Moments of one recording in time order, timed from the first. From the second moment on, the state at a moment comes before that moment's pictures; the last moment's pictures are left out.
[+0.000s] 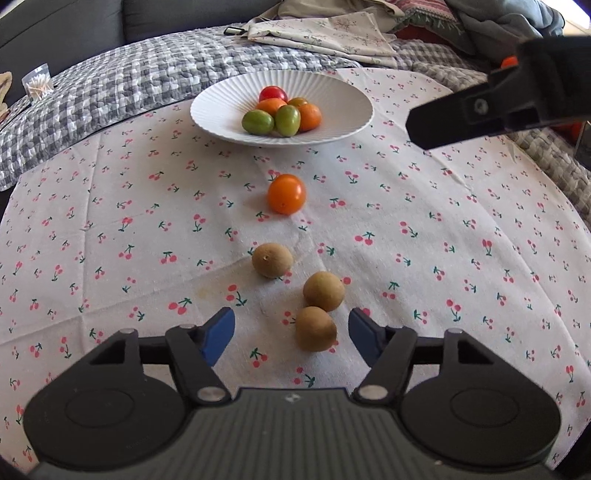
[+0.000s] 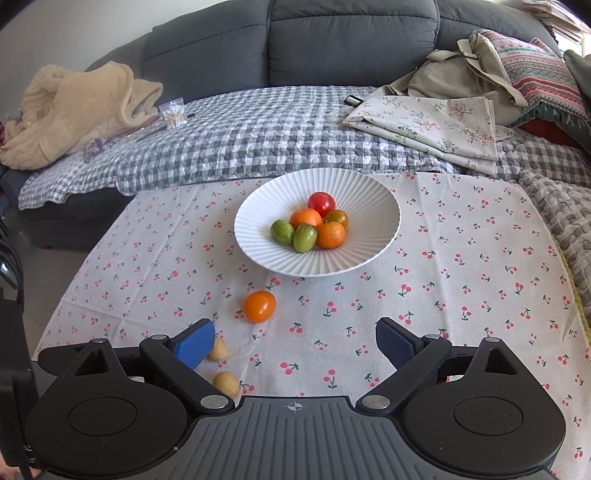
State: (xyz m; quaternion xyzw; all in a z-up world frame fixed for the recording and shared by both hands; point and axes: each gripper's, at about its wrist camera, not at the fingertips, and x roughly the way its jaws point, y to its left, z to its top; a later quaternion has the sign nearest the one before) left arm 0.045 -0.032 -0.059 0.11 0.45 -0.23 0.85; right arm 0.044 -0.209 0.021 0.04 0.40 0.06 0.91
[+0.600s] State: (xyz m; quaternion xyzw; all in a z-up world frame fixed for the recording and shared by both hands) left arm 0.057 -0.020 -0.058 0.08 0.46 -0.22 0.86; right arm 0.047 -0.212 0.009 0.04 0.41 0.06 0.91
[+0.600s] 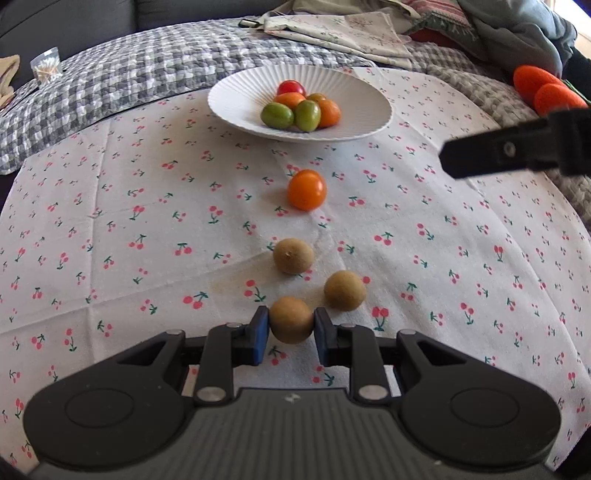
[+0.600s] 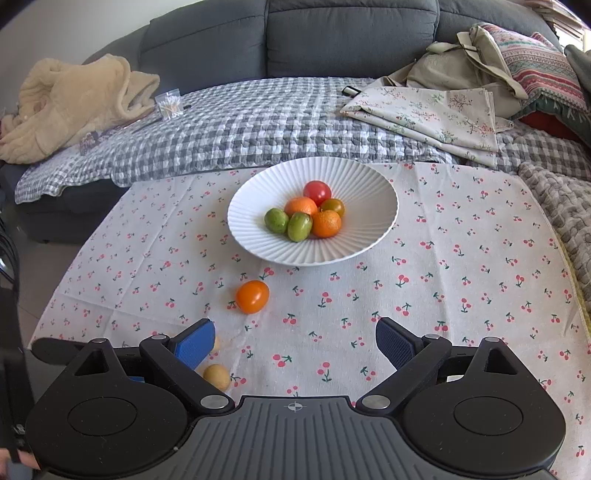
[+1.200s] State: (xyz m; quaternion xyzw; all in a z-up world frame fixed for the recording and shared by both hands) left arm 0.081 0.019 -0.048 0.01 0.47 -0.13 0.87; right arm 0.050 -0.150 -0.048 0.01 0.46 0.16 0.87
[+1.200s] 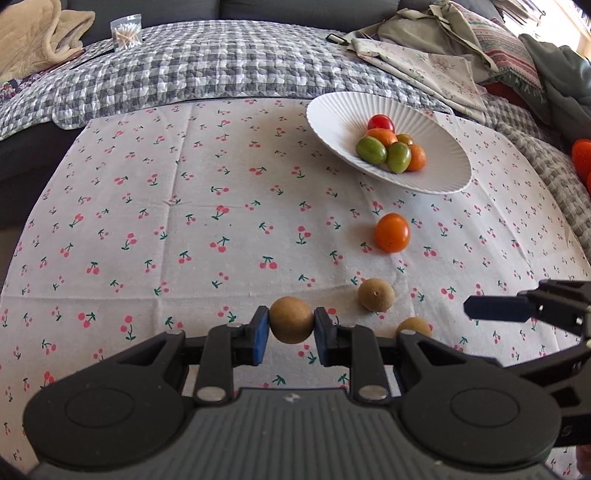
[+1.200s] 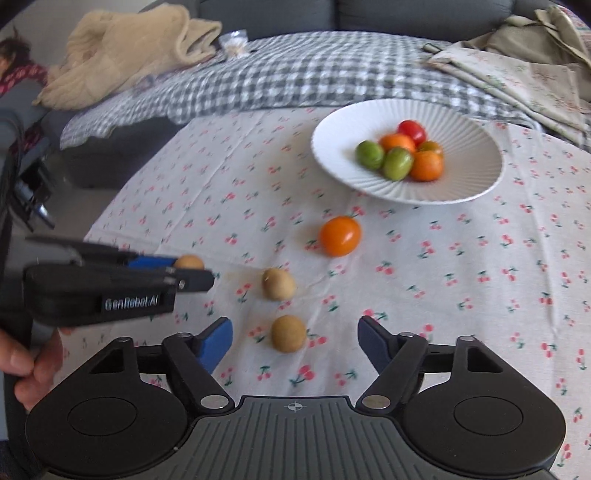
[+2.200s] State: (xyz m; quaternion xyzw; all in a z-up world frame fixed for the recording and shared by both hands) left arm 0.083 0.019 -0.038 0.00 0.45 -0.12 0.89; right arm 0.057 -0.154 -0.035 0.03 0.43 0.14 0.89
